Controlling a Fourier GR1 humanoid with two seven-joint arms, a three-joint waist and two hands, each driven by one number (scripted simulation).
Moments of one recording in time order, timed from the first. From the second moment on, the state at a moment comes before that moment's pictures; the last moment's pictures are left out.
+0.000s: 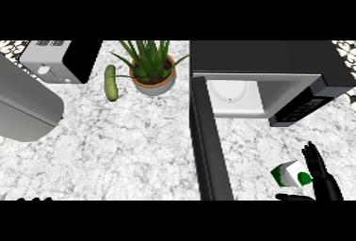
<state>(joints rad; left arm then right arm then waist) 0.86 0.19 -0.40 -2.30 0.00 0.19 -0.45 -0.11 -0.28 -0.30 -0.53 0.10 0.17 -1.00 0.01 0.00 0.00</state>
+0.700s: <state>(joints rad) 0.86 0.20 -0.38 -2.27 0.04 0.18 -0.48 -0.19 -0.26 -0.31 -0.44 0.03 0.21 -1.02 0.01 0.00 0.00</state>
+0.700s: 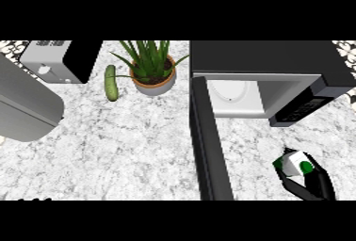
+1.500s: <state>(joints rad) 0.88 0.21 -0.37 -2.25 0.06 0.17 -0.52 -0.26 -0.23 -0.26 -0.54 -0.08 0.35 -0.91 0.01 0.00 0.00</state>
